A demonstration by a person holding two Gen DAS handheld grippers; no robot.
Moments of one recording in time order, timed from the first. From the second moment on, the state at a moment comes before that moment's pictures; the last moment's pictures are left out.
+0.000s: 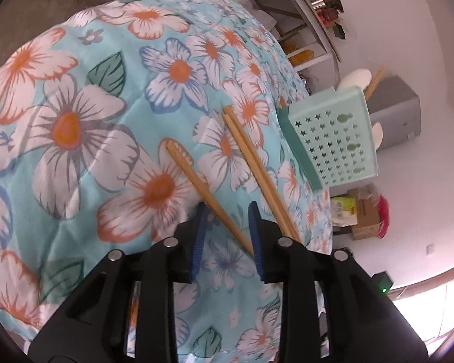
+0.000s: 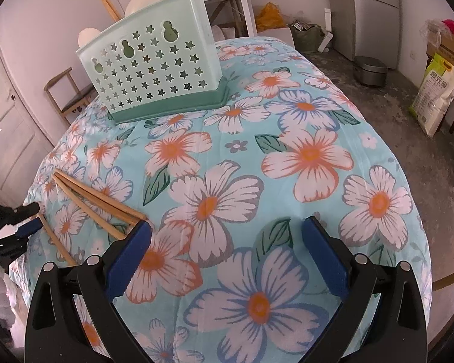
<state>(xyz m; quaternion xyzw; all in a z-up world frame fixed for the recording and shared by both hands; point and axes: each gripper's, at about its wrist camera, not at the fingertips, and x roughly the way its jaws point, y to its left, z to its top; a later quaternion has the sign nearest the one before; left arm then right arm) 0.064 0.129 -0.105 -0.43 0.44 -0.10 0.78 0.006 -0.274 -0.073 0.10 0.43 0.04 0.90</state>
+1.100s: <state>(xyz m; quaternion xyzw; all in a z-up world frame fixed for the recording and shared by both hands) 0.072 0.105 -0.096 -0.32 0.42 -0.08 0.84 -0.005 -0.312 -0.073 0.23 0.38 0.11 0.89</state>
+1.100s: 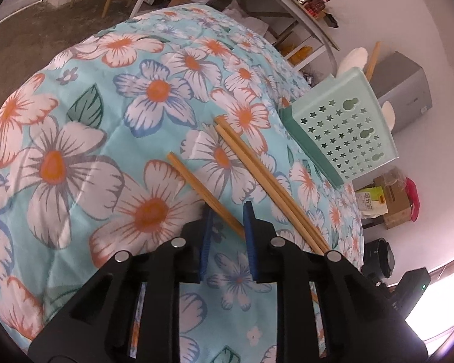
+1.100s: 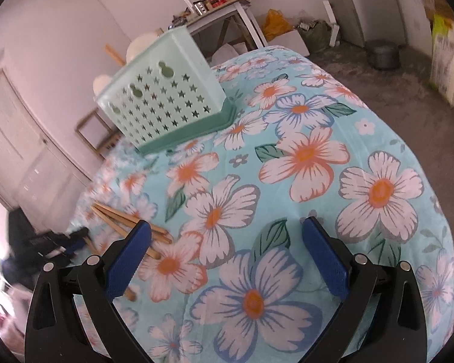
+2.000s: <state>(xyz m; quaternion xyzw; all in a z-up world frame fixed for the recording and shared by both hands) 0.034 0.126 -0.100 -0.29 0.36 -0.15 0.87 0.059 -0.104 -0.032 -0.15 0.42 0.34 0.83</state>
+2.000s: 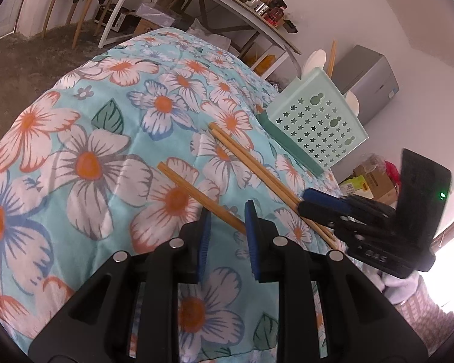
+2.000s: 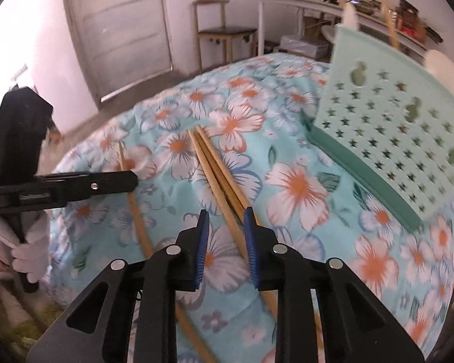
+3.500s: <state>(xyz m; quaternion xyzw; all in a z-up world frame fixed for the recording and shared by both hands) 0.030 0.128 -0.103 -0.31 0.36 -0.15 0.87 0.083 -0.078 0.050 -0.16 0.34 0.36 0.86</state>
